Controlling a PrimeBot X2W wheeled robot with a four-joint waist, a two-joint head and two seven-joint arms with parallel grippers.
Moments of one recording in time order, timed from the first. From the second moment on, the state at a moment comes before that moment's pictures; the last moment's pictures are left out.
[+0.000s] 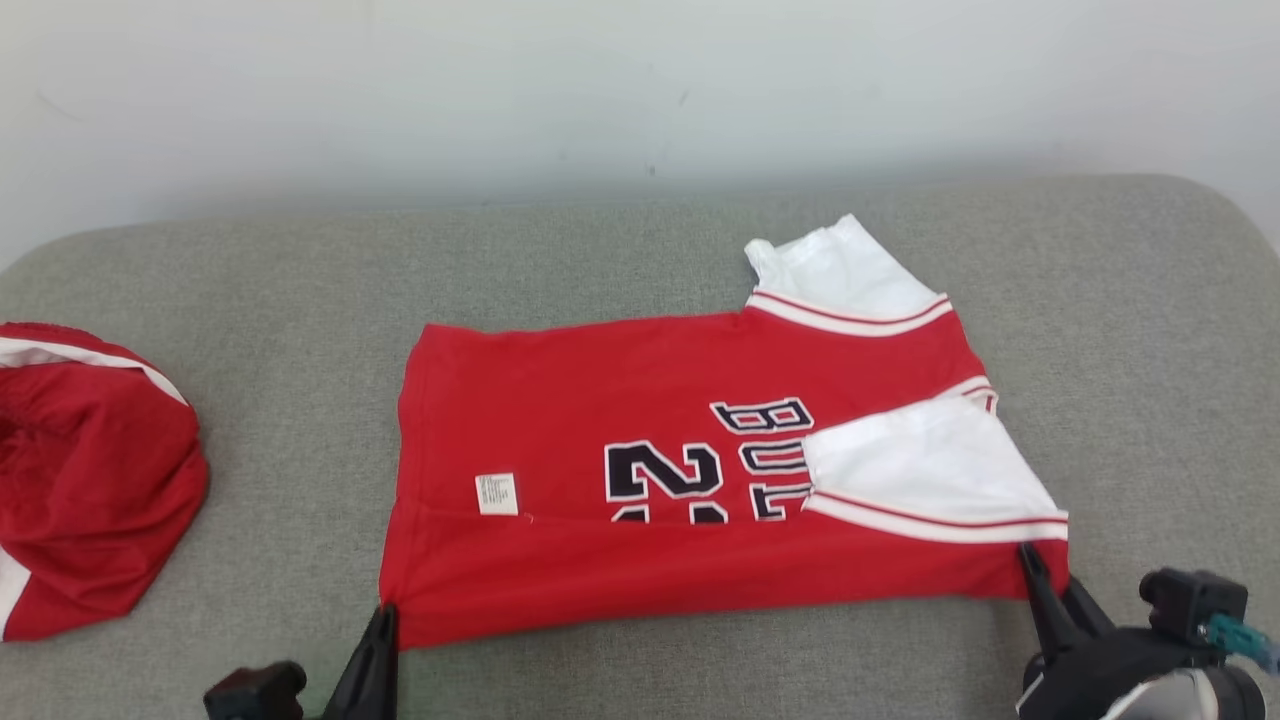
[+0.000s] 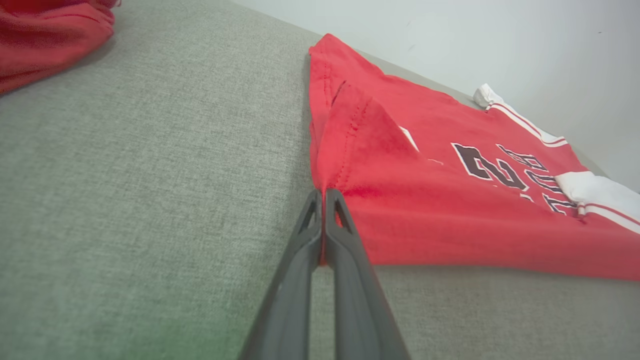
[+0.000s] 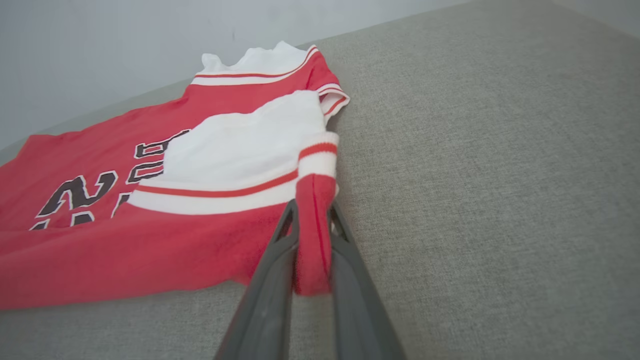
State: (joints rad) left arm -0.15 0.18 -0.26 0.51 -0.63 -0.09 -0.26; right arm -0.18 -0.28 0.16 0.52 0.55 0.13 -0.13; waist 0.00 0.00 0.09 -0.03
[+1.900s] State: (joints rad) left arm 0.02 0.12 -0.02 0.17 -0.28 -0.12 -0.26; right arm 0.00 -0.11 0.03 0.18 0.31 0.13 -0.26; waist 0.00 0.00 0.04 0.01
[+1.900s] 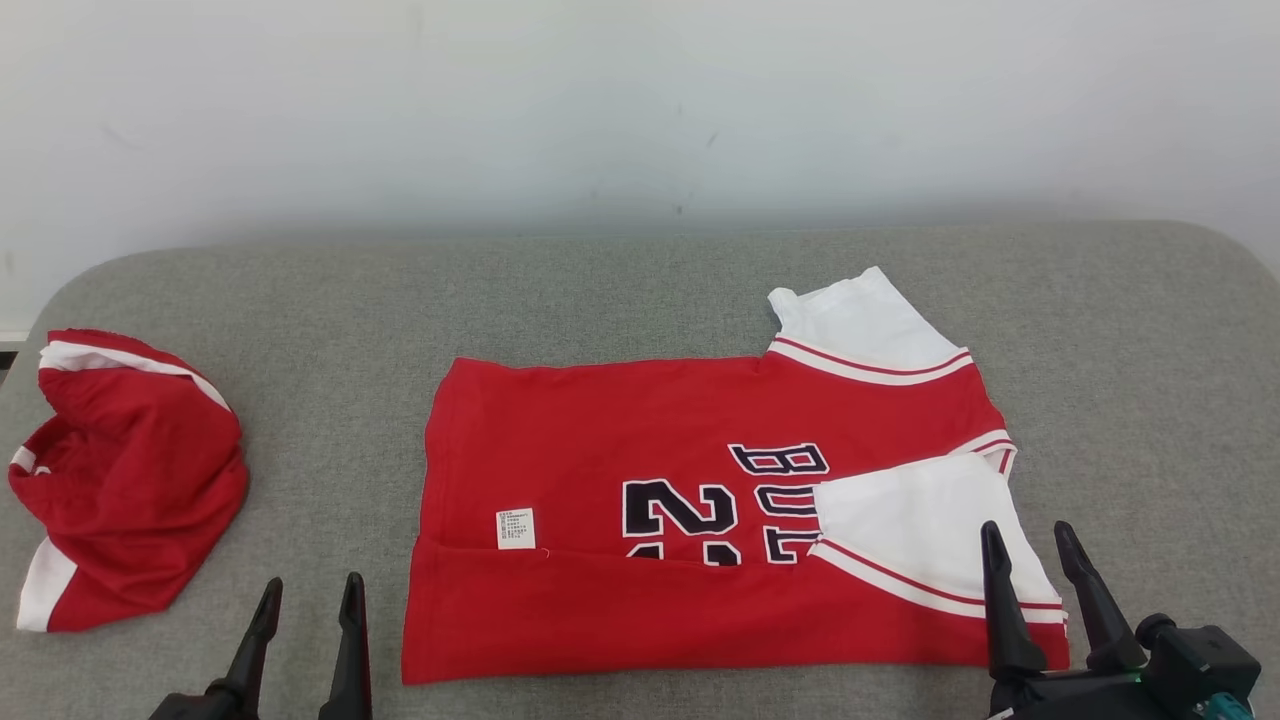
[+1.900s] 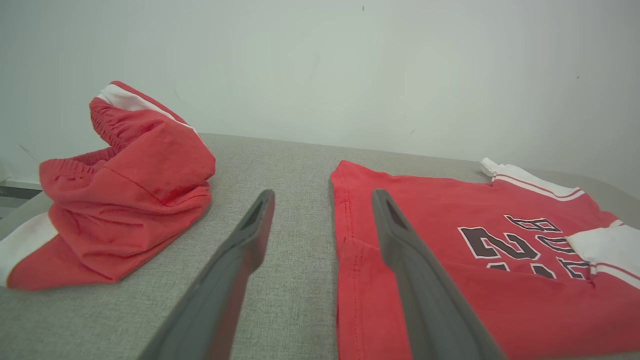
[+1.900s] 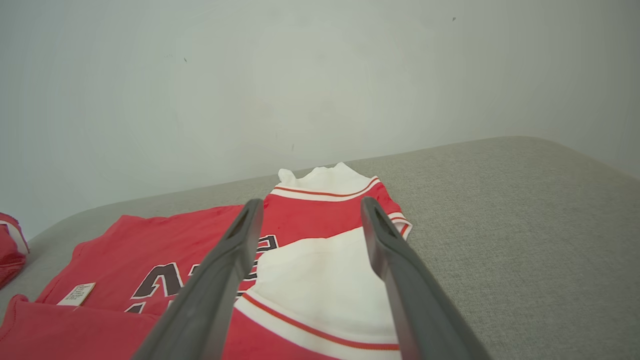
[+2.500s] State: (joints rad) left arm -0.12 0.18 -0.06 0.22 -0.28 -0.13 -0.26; right arm -0.16 -0.19 0.09 0.26 0.33 0.13 -0.25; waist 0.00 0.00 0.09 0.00
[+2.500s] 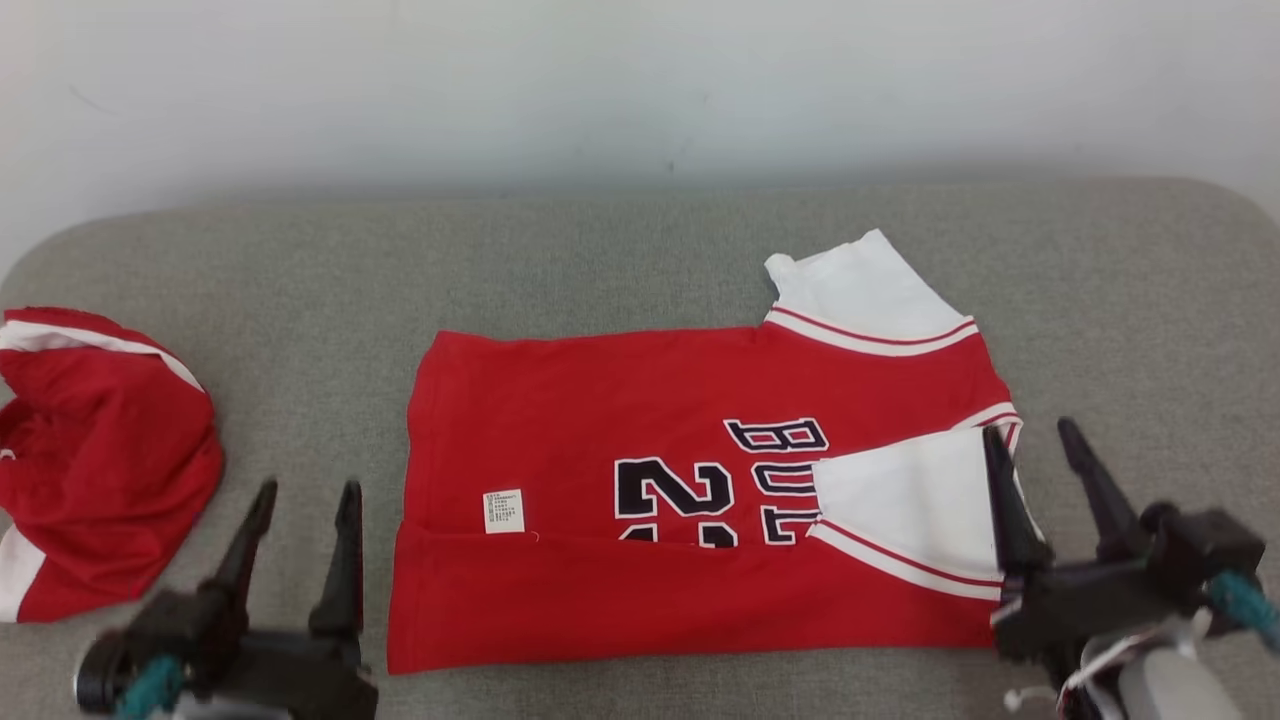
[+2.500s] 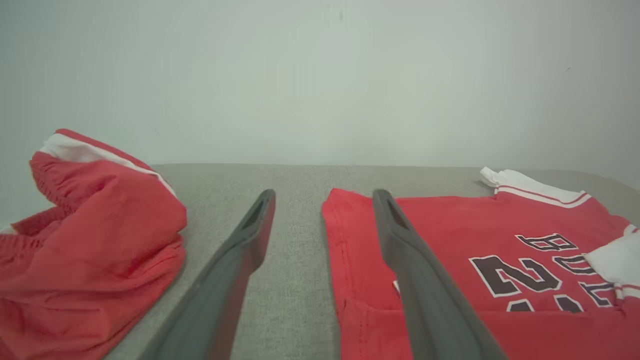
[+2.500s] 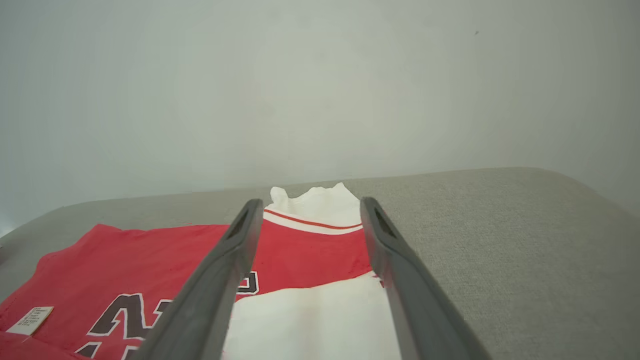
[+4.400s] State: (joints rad) left arm -1.16 0.41 -0.77 0.58 -0.99 -0.13 0.40; right arm -1.43 -0.30 0.34 1.25 0.28 0.13 0.26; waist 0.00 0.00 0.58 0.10
